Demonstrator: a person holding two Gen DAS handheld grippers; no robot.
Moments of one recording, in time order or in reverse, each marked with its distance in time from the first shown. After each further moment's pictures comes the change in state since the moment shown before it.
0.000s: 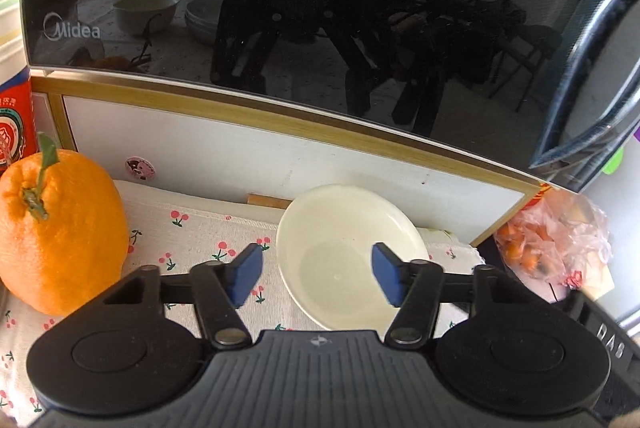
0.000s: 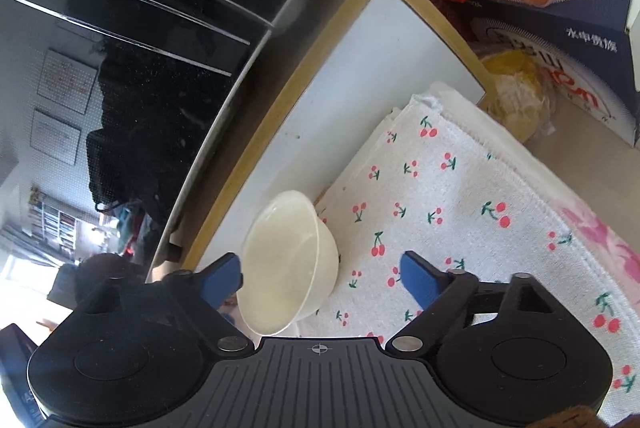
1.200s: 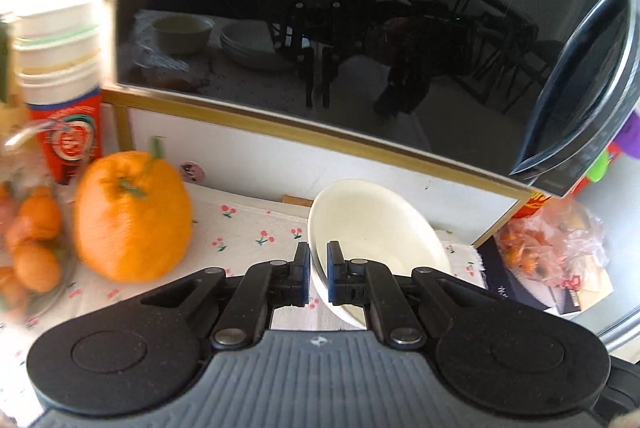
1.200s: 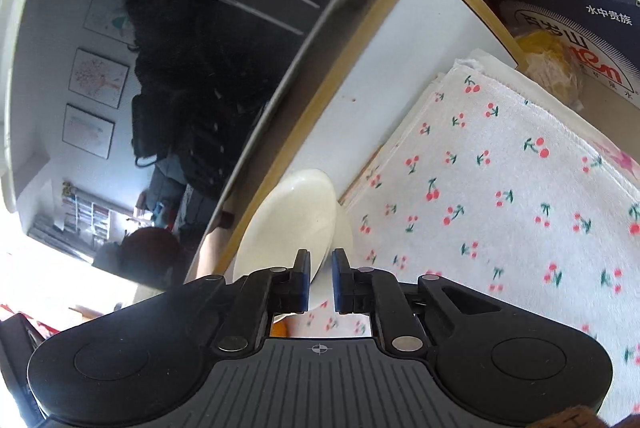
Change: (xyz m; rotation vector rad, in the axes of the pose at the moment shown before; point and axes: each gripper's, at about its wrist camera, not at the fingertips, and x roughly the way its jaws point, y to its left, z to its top) left arm -0.071 0.006 -0.010 -0.024 -0.052 0.050; right arm -0.029 0.029 -0.036 -0.018 0.017 0.095
